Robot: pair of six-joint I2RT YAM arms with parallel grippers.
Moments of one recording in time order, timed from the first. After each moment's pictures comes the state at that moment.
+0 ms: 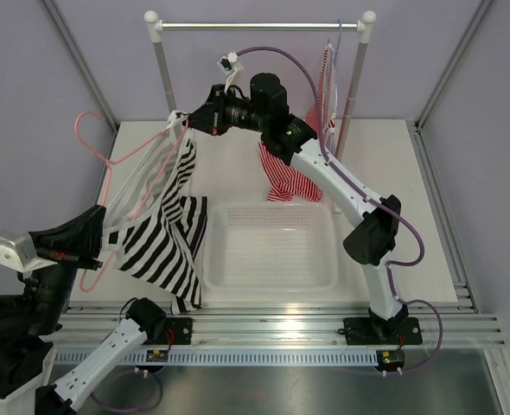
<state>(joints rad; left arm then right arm) -0.61 0.27 1.21 -0.56 -0.27 -0.05 0.73 2.11 2.27 -0.11 -0.54 0.59</state>
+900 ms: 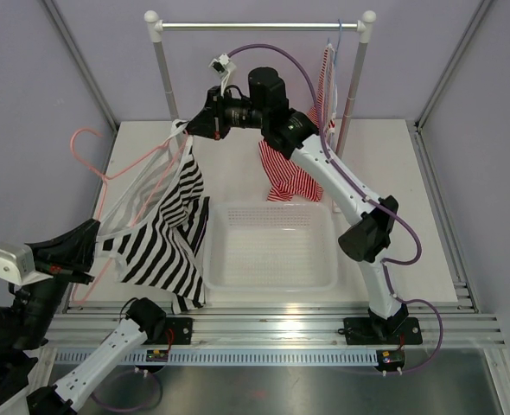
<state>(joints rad) -0.61 0.26 1.30 -0.78 -0.24 0.02 0.73 2.15 2.43 -0.32 -0.65 0.43</state>
